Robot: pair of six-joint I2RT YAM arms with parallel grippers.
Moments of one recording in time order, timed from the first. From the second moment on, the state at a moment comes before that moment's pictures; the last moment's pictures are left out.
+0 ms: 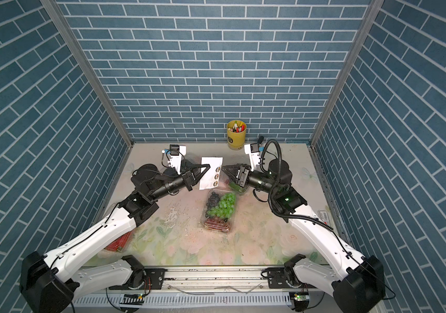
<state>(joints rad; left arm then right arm) -0.63 1.13 0.90 0.29 0.42 -0.60 0.58 1.11 0.93 0.16 -0.63 0.79</state>
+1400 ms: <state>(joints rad) -0.66 1.12 0.91 0.25 0.39 -0.56 0.62 1.19 0.96 0.09 -0.56 0.76</state>
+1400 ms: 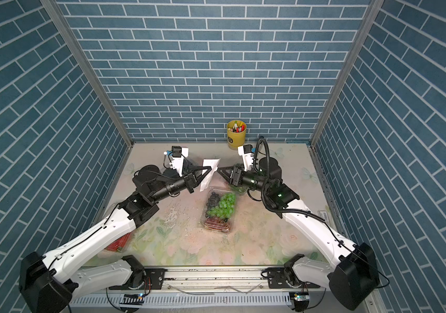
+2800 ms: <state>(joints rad) -0.66 1.11 0.91 0.23 0.35 -0.53 0.64 1.20 0.96 0.16 -0.57 0.84</state>
